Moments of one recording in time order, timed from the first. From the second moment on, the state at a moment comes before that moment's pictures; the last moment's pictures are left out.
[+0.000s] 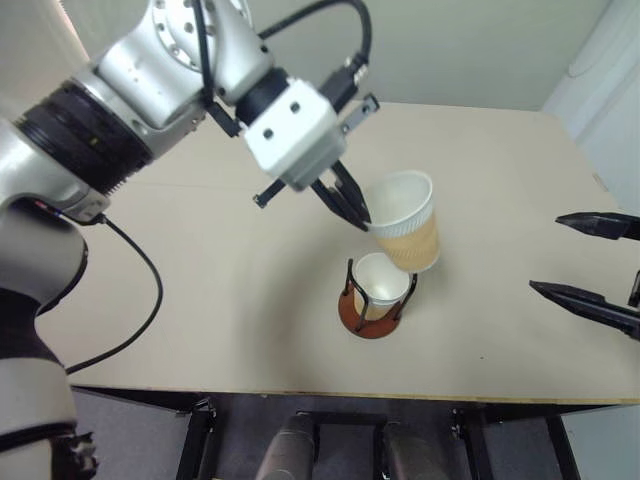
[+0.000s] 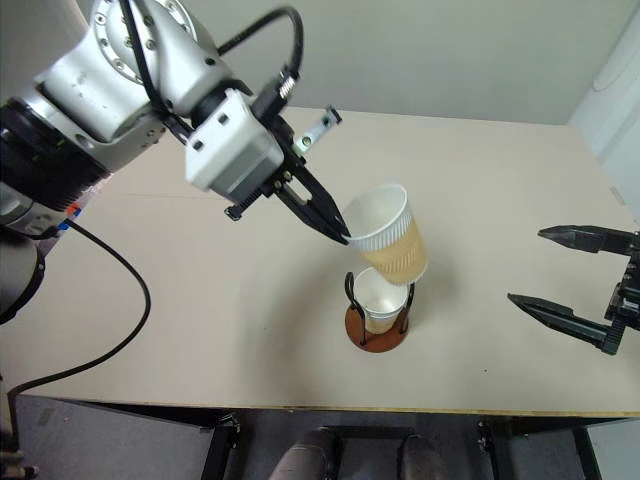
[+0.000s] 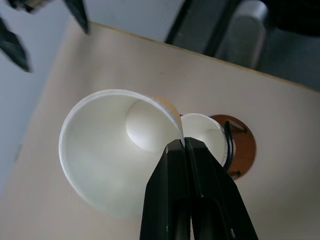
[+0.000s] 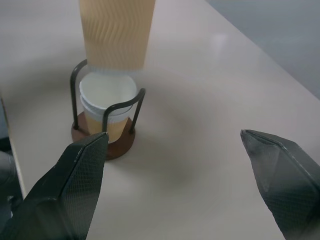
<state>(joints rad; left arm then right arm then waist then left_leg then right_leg) -1.80 0.89 -1.28 0.40 -0.87 -0.53 -1.57 0.15 -1.07 -0.90 -0.65 0.84 0.69 1.08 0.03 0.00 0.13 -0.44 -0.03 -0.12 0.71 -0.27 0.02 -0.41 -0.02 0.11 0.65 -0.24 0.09</state>
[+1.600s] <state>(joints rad) -1.76 0.77 -1.33 0.59 -0.75 -0.59 -1.58 0.07 -1.07 -0.81 -0.65 0.86 0.67 1.01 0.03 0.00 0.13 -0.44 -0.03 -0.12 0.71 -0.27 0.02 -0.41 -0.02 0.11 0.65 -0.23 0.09</state>
